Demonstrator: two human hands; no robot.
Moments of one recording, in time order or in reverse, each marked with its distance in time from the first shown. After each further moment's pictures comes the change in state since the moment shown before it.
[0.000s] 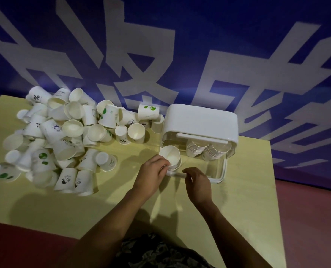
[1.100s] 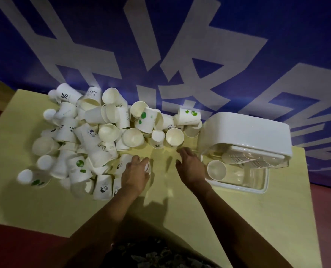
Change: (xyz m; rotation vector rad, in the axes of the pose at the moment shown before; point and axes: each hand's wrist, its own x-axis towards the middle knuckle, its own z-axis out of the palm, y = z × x) left_hand -0.009 -0.170 -0.114 0.375 -0.273 -0.498; right_hand 0.086 -0.167 0.098 -0.229 -0.273 0.016
